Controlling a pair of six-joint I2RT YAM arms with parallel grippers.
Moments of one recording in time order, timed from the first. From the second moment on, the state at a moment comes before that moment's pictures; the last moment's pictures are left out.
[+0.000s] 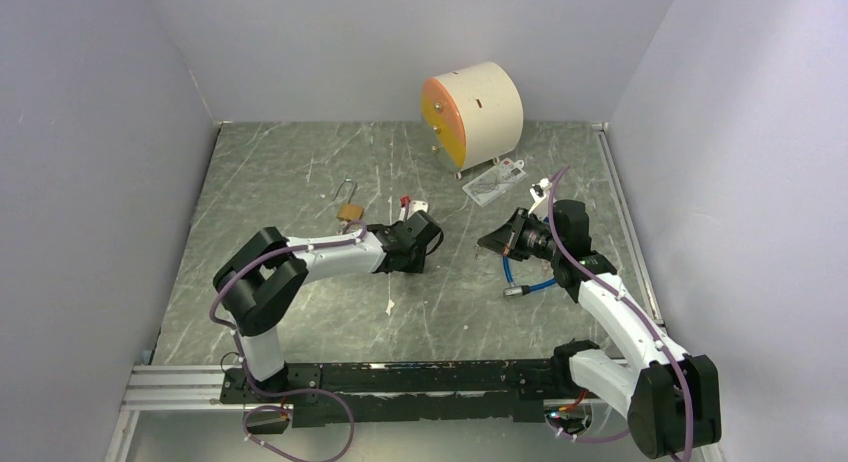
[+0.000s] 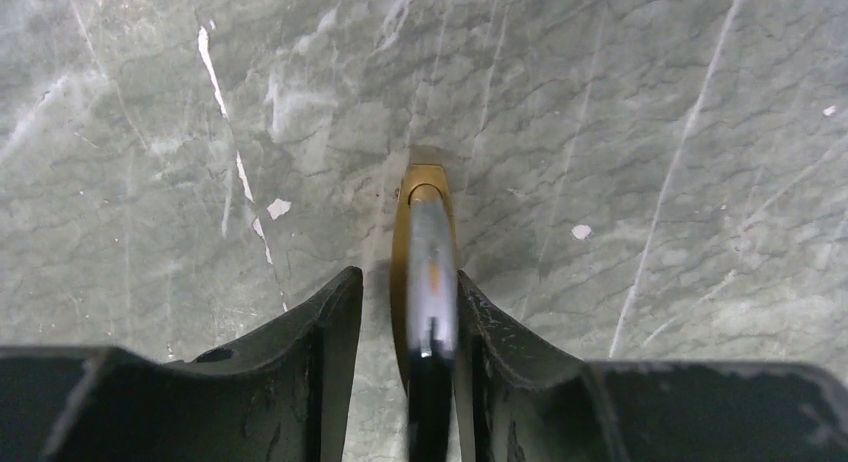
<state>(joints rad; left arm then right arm) -0.89 1.78 1.12 -0.36 -0.34 -0.65 0.20 0.99 0.56 -0.07 -0.58 0.66</state>
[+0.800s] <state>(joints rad) -0.58 1.70 1.20 -0.36 0.33 -0.59 0.23 1.06 0.63 0.02 -0.82 0.66</state>
